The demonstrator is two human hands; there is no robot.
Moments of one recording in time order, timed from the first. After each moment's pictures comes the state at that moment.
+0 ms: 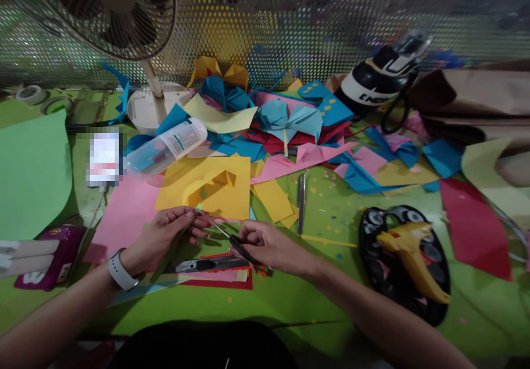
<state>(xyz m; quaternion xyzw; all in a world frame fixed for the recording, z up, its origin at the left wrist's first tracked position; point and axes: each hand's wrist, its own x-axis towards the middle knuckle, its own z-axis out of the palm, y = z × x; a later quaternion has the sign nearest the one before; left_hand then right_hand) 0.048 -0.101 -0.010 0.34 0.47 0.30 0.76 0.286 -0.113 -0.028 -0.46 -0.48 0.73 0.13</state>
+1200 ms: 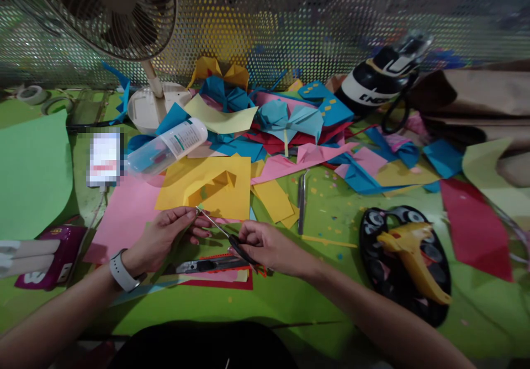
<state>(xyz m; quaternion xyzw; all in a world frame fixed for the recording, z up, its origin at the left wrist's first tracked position) 0.049 -0.102 -0.014 0.33 0.46 0.31 0.76 0.282 -0.112 -0.026 -0.46 -0.48 0.73 0.12</state>
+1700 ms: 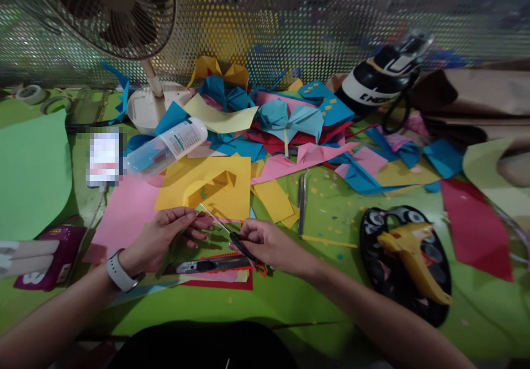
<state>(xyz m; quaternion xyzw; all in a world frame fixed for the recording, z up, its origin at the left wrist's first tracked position) 0.047 -0.102 -0.010 0.32 0.49 0.28 0.76 0.284 -0.113 -0.033 -0.47 -0.47 0.73 0.15</state>
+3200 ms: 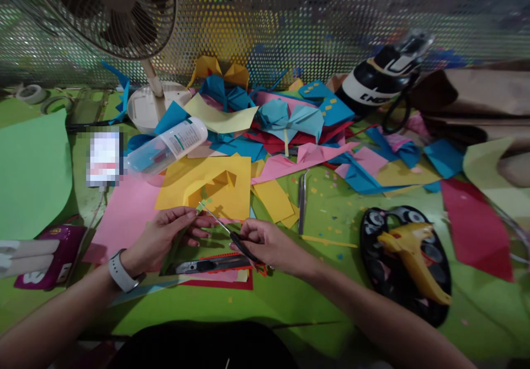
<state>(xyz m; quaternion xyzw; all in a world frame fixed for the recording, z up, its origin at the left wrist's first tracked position) 0.048 -0.103 -0.009 0.30 0.47 0.30 0.77 0.284 -0.114 -0.031 -0.47 -0.47 0.73 0.15</state>
